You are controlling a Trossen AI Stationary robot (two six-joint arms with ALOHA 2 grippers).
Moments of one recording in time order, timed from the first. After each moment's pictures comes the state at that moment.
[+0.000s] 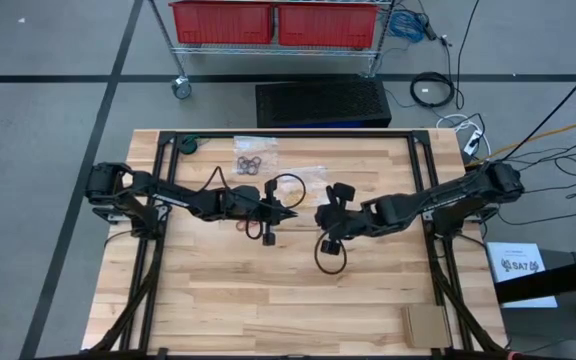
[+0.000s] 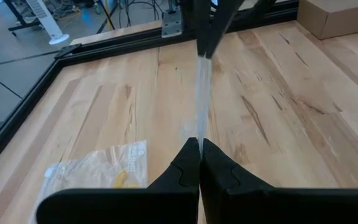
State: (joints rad) left arm 0.03 1.57 0.75 0.47 -0.01 0.21; right arm 0.23 1.48 1.10 -0.50 0.49 0.22
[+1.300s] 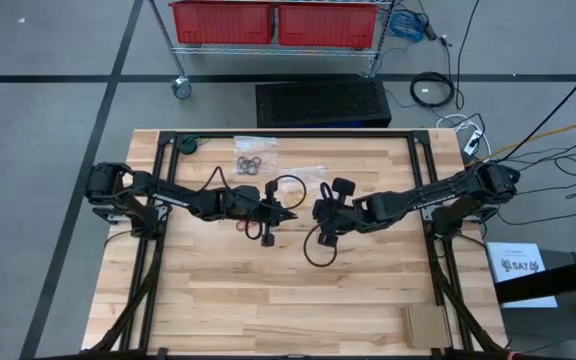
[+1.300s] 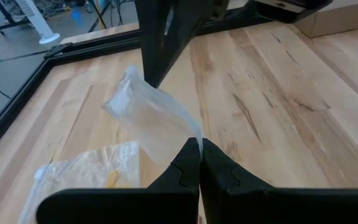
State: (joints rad) left arm 0.03 1.57 0.75 0.45 0.02 0.22; right arm 0.16 1.55 1.10 -0.55 0.55 0.20
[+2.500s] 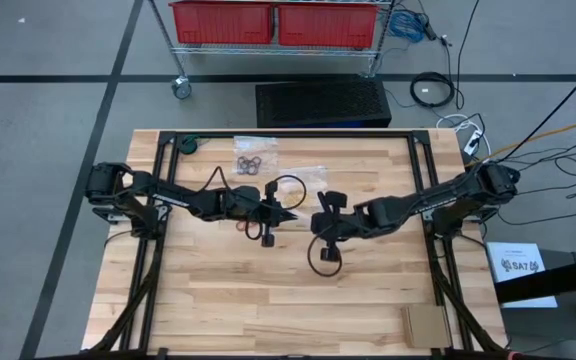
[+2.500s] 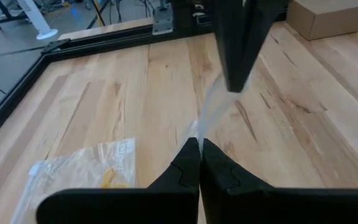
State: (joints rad) left arm 0.03 1.57 0.75 0.45 0.02 0.19; right arm 0.21 1.55 1.10 -0.48 0.33 0.21
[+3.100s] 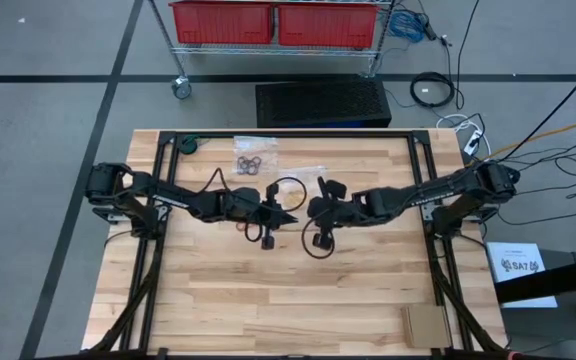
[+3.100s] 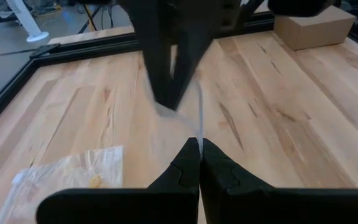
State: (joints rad) left arm 0.01 1.57 0.75 0.46 0.04 0.16; right arm 0.12 1.55 1.10 -0.41 0.30 0.24
